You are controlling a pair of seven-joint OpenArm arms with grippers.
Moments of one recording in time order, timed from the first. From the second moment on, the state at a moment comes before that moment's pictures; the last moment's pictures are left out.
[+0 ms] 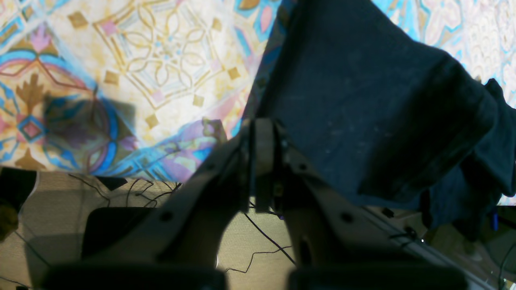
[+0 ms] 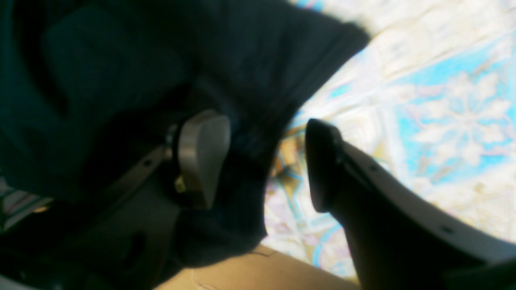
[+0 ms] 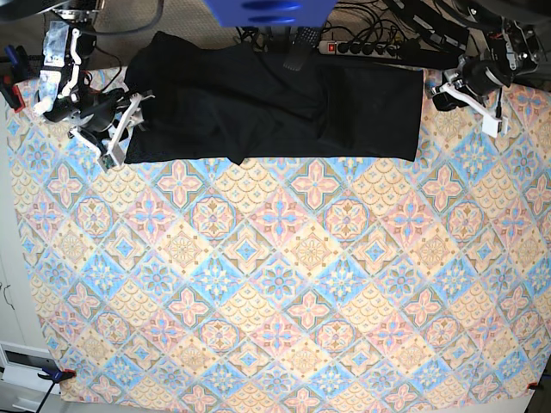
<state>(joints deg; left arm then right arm) 31.1 -13.3 -34.8 100.0 -47.2 -18.9 62.7 -20.1 17.2 17.4 97.4 25.0 35.0 -58.9</state>
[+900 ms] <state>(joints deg) 30.1 -13.3 -34.8 100.0 -47.2 -18.9 62.7 -19.9 17.2 17.0 87.7 25.3 35.1 -58.0</state>
